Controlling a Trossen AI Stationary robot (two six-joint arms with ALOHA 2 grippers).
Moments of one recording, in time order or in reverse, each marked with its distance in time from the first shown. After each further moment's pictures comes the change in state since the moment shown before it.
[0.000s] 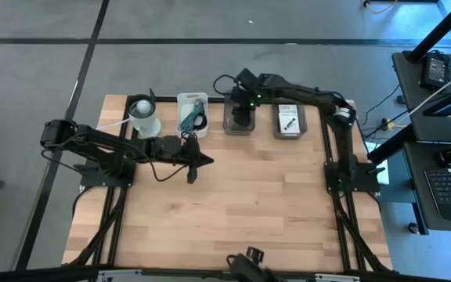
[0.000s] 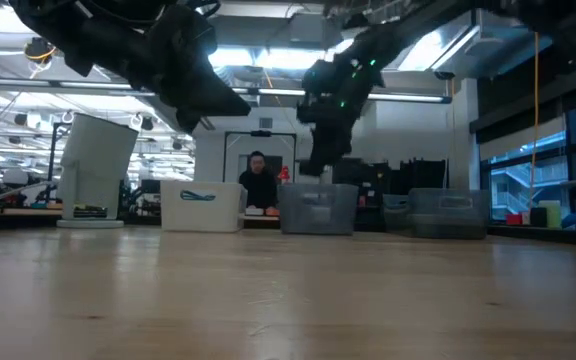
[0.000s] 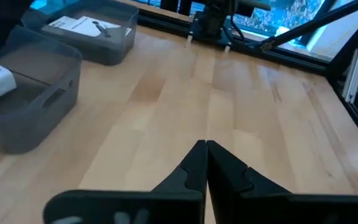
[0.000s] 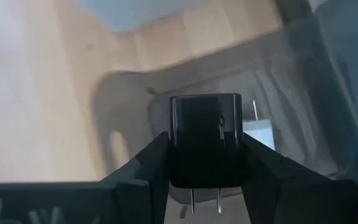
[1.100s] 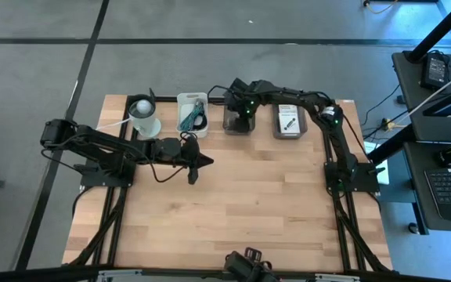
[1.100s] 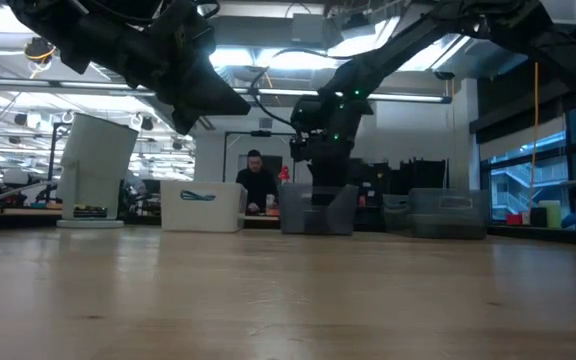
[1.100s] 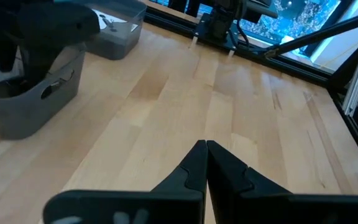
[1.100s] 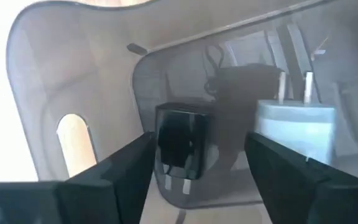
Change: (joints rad) left arm -0.031 0.001 0.000 0.000 -0.059 -0.090; right arm 0.004 0.178 0.050 -0.070 0.013 -0.053
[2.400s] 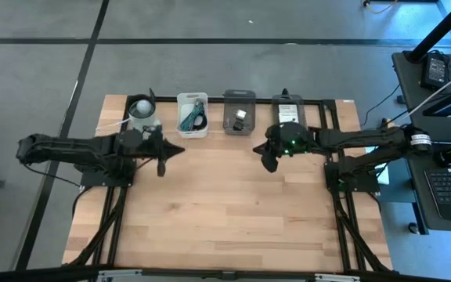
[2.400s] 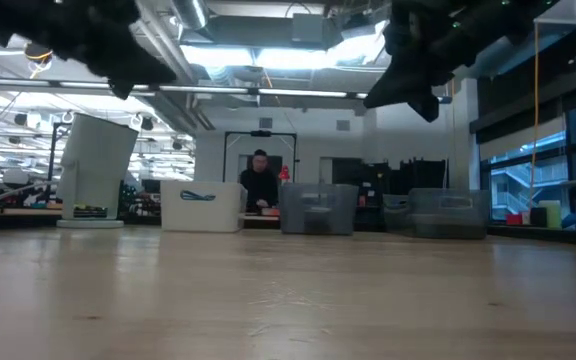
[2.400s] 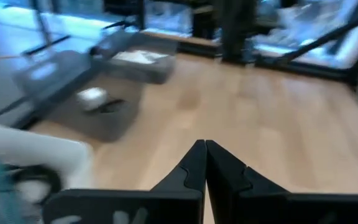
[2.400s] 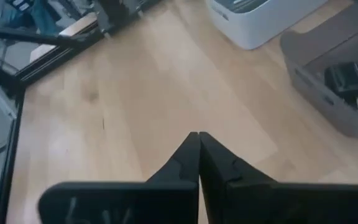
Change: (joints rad) left arm 0.075 -0.645 -0.105 -0.481 -0.047 0.198; right arm 0.457 -1.007 -0.995 0.714 0.202 0.740
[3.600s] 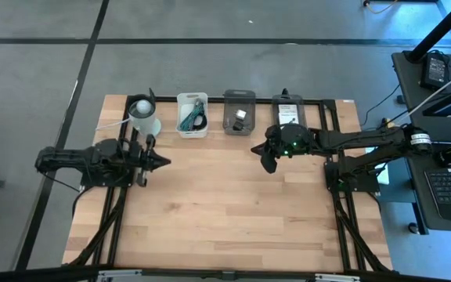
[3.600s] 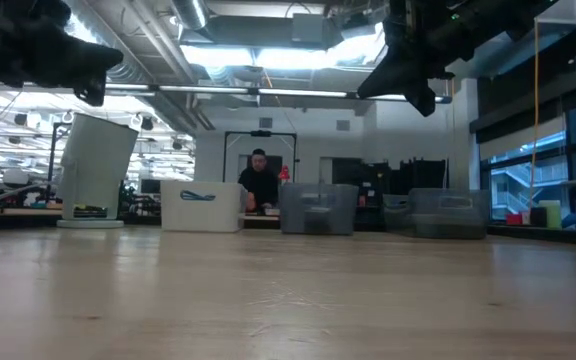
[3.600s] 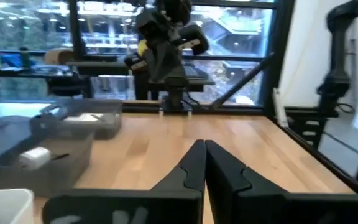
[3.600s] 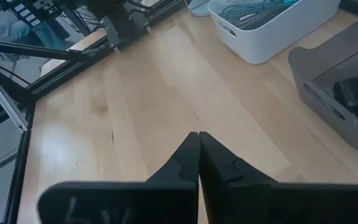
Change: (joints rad) left arm -0.100 -0.609 -0.344 0.085 0.138 0.103; right arm 0.038 0.003 0.000 0.065 0.043 0.026
